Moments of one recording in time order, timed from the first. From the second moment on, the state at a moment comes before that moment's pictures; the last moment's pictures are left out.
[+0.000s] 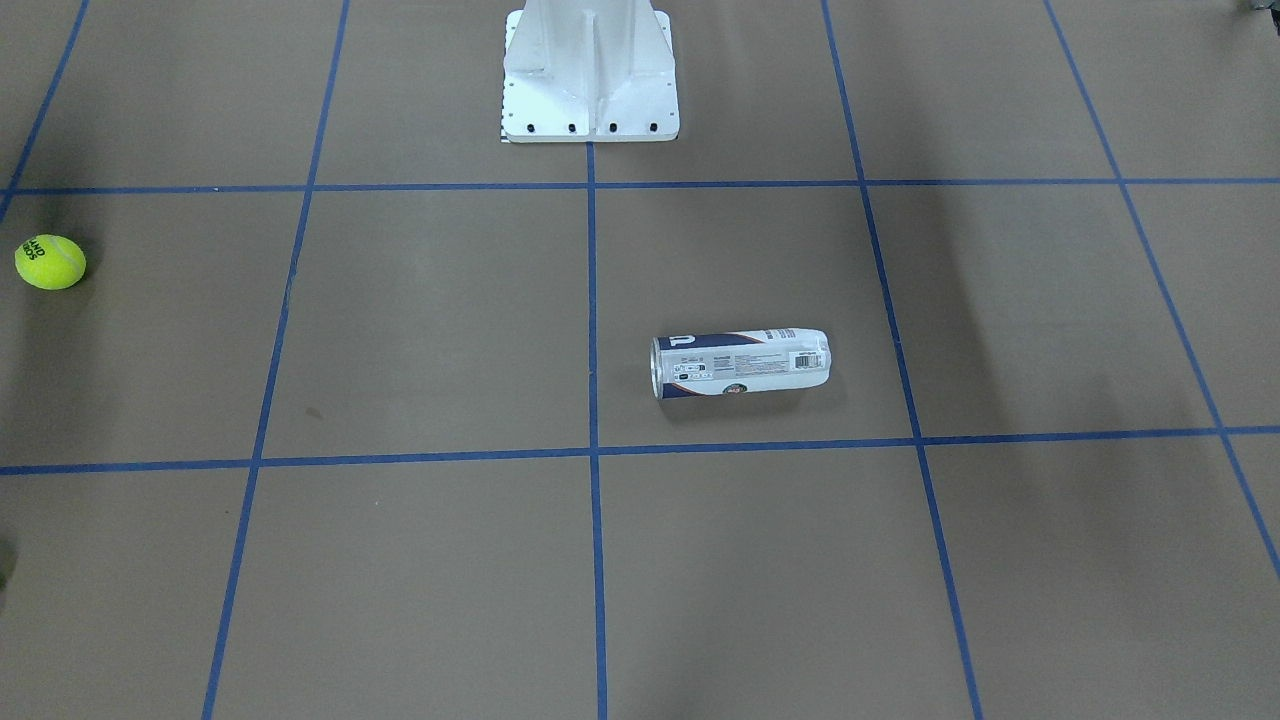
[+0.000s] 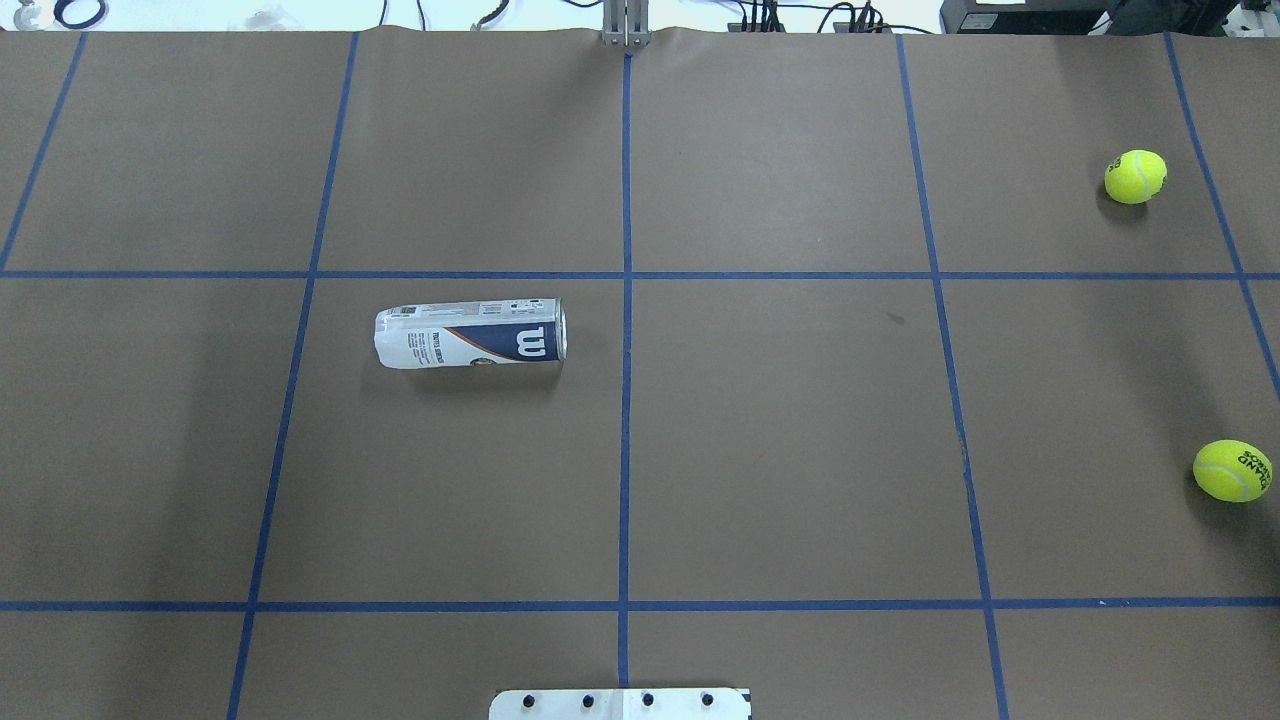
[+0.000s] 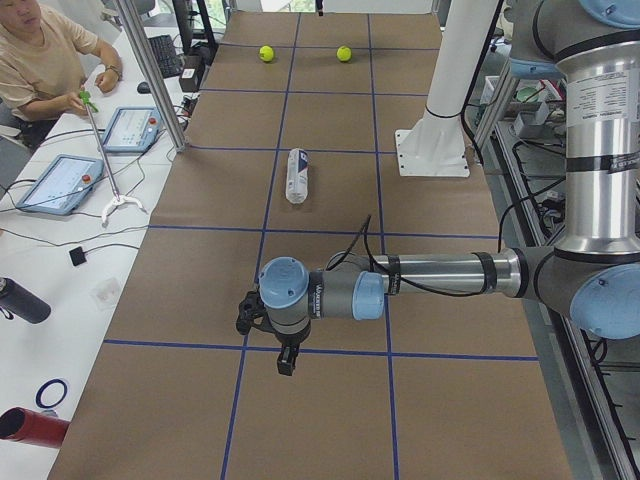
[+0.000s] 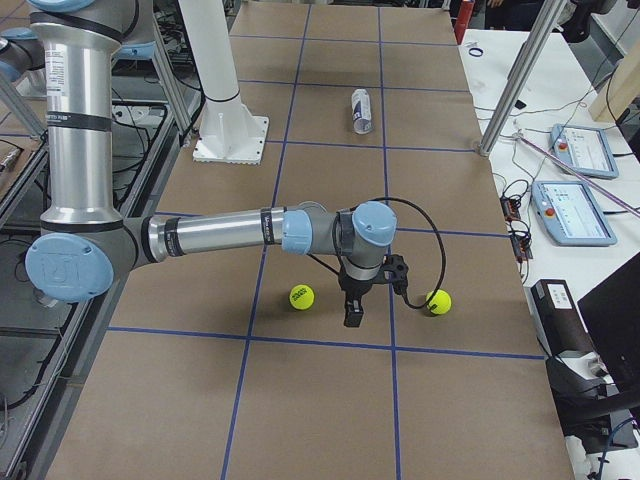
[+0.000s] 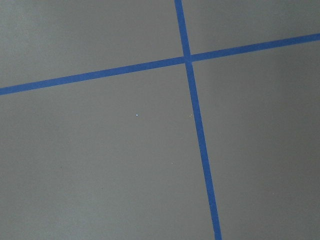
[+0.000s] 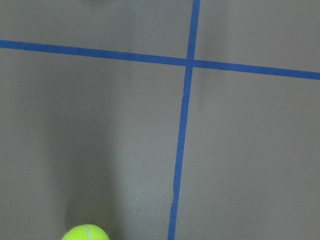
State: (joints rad) left arm -1.58 -1.47 -1.64 -1.63 -2.37 0.18; right arm 1.46 -1.61 1.76 -1.74 2.27 -0.01
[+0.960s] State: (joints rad) left arm -1.58 -1.48 -1.68 -1.63 -2.37 0.16; right arm 1.45 -1.55 1.78 -1.73 2.26 0.00
